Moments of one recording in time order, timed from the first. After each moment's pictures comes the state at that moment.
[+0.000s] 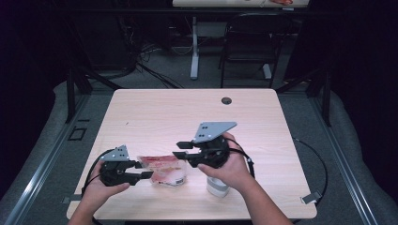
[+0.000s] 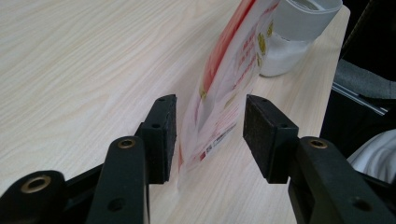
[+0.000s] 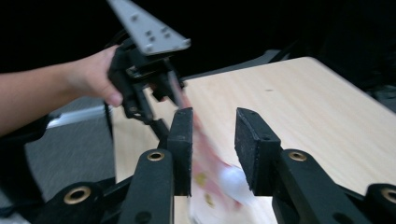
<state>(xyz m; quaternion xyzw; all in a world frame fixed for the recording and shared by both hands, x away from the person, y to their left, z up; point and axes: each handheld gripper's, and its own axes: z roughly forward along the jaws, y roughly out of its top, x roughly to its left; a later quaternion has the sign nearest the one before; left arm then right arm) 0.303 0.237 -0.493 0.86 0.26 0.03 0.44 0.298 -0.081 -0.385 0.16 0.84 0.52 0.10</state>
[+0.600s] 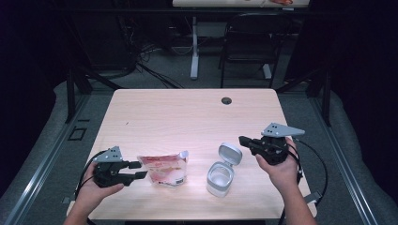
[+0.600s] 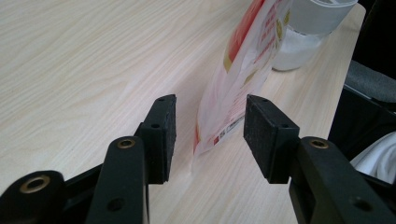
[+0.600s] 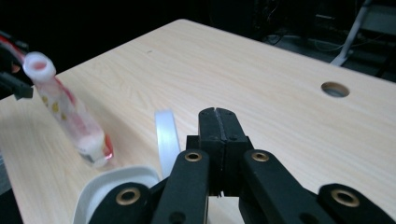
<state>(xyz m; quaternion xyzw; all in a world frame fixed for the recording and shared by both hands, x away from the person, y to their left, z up) 0.299 0.253 -0.494 0.85 0.28 0.05 0.43 0.311 -0.226 -0.433 0.37 0.77 0.49 0.18</state>
